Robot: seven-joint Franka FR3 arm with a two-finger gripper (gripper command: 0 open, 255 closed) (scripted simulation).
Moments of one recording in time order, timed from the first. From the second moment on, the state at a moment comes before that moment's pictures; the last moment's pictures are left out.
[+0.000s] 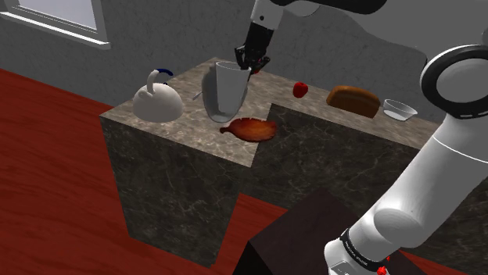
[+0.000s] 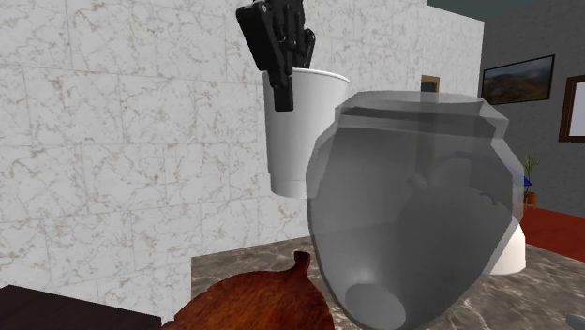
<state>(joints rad) -0.02 0.09 0.18 -1.50 0.11 1.64 0.39</state>
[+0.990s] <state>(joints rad) -0.13 -0.01 0.08 -1.62 0.13 1.63 0.18</state>
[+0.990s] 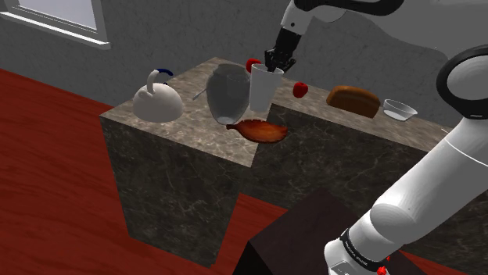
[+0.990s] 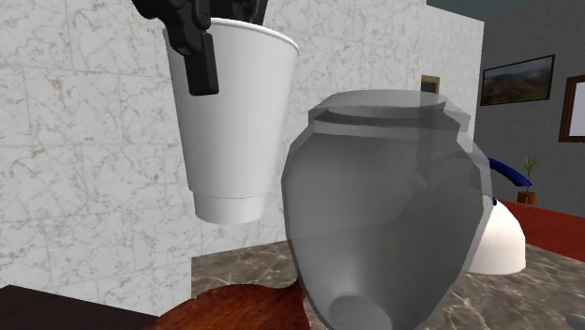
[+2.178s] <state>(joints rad) -0.13 -0.02 0.07 -1.86 0.14 1.84 0.15</state>
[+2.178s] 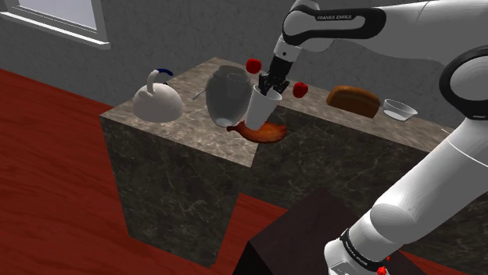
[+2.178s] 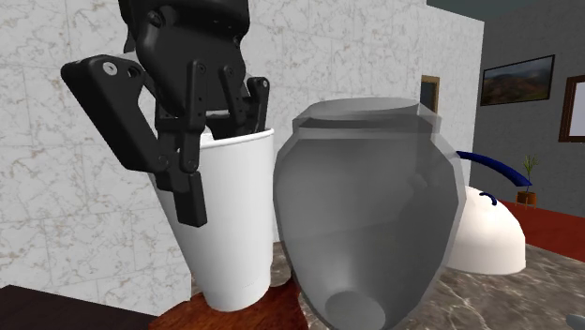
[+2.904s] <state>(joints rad) -0.12 -0.02 0.08 -1.86 0.14 1.86 0.15</state>
